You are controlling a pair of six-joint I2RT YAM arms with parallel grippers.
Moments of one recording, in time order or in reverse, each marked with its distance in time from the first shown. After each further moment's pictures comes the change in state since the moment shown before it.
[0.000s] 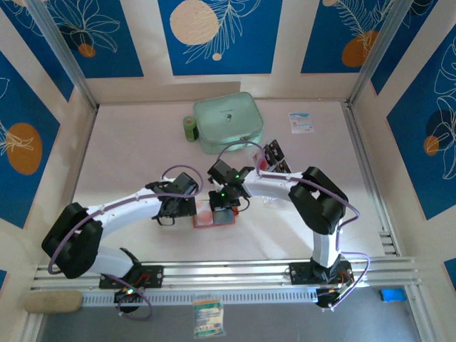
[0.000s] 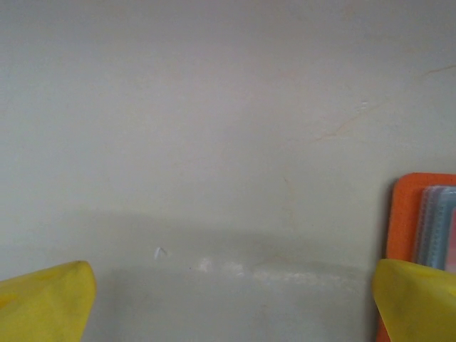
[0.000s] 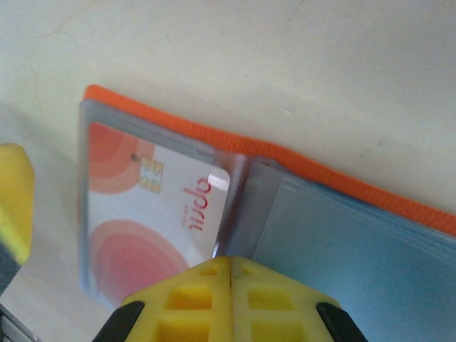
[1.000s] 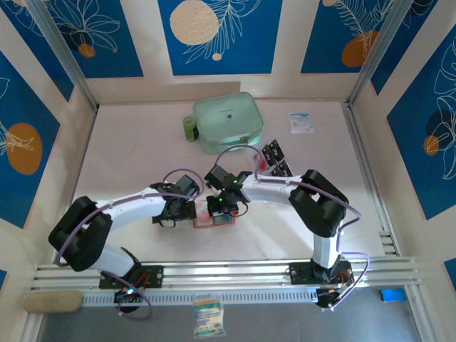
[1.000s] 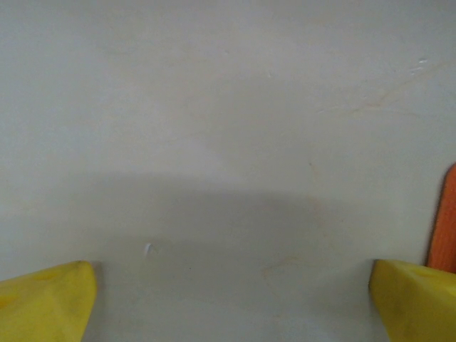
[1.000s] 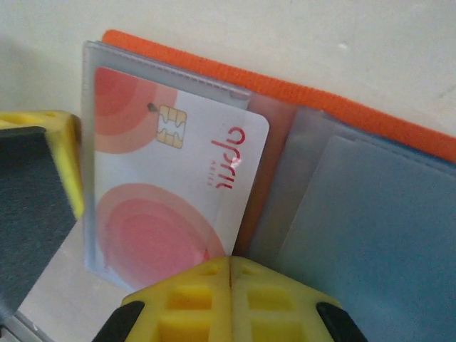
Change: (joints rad) left arm 0.005 0.069 -0.022 0.025 0.039 -0.018; right arm 0.053 0.009 -0.015 0.011 0.006 0.045
